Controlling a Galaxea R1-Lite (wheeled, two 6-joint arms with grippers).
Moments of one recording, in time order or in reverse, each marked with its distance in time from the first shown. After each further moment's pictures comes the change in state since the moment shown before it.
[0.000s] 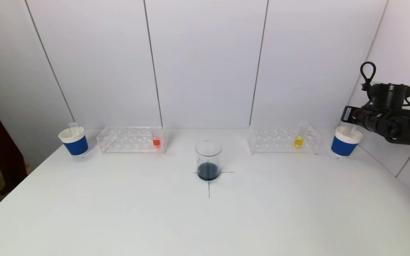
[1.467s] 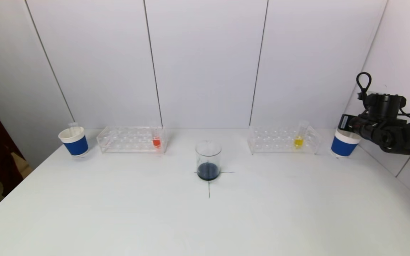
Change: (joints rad) left arm 0.000 0.000 0.000 0.000 0.000 0.000; right arm 0.001 0.035 0.074 -0.090 -0.002 -0.003
